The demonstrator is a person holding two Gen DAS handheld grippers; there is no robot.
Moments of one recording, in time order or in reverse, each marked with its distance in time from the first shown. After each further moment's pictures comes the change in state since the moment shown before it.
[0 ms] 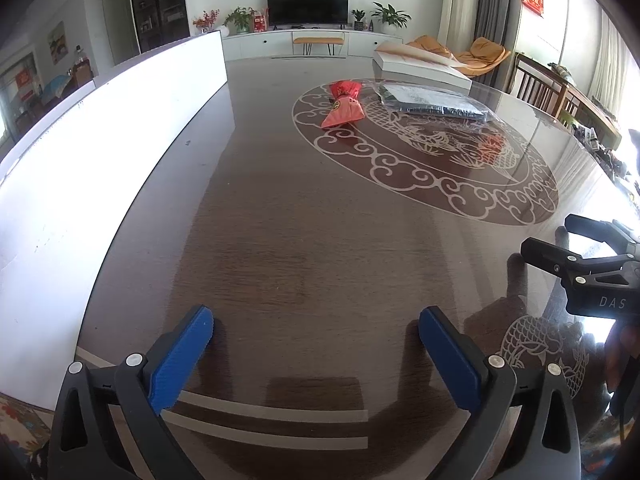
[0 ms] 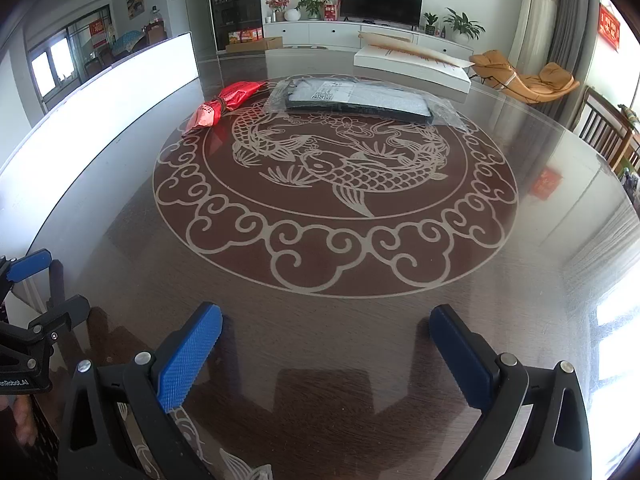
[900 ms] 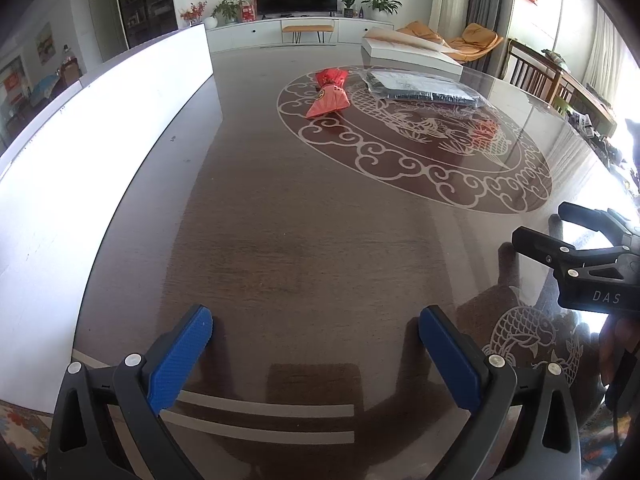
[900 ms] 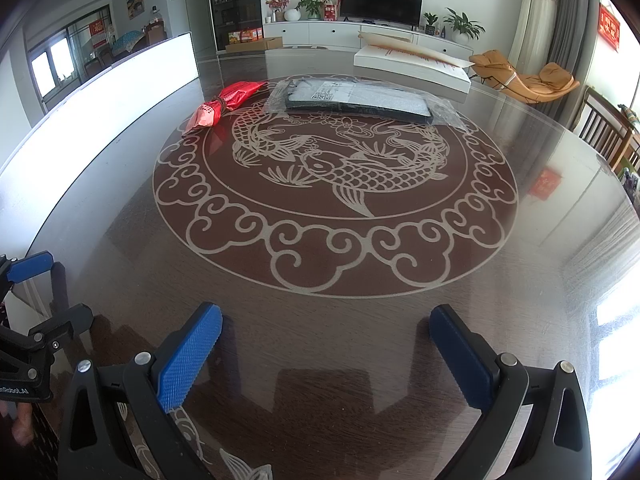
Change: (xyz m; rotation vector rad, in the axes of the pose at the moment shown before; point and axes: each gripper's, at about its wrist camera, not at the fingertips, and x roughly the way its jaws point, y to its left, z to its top) left arm -0.002 -0.007 0.002 0.030 0.056 -0.022; right arm 0.000 0.000 0.000 0.000 0.000 0.000
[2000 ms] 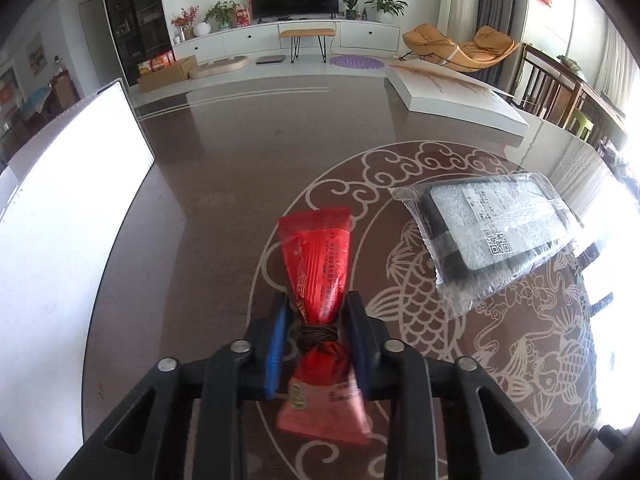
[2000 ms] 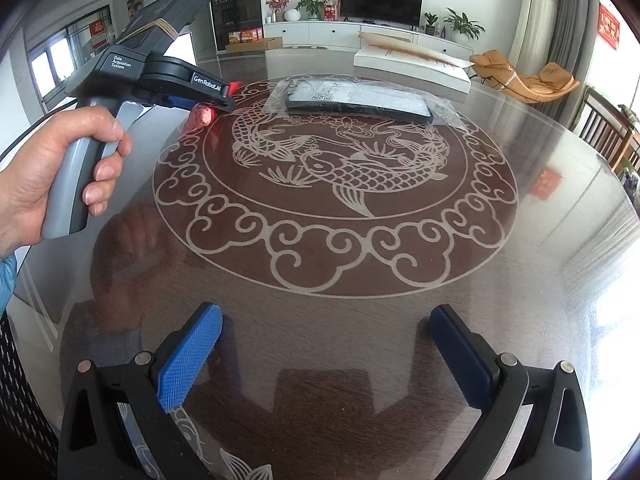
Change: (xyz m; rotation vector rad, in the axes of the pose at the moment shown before) left arm 0.112 0.002 0.199 0.021 -0.006 0.021; right arm 0.000 0.000 0.000 0.000 0.000 0.000
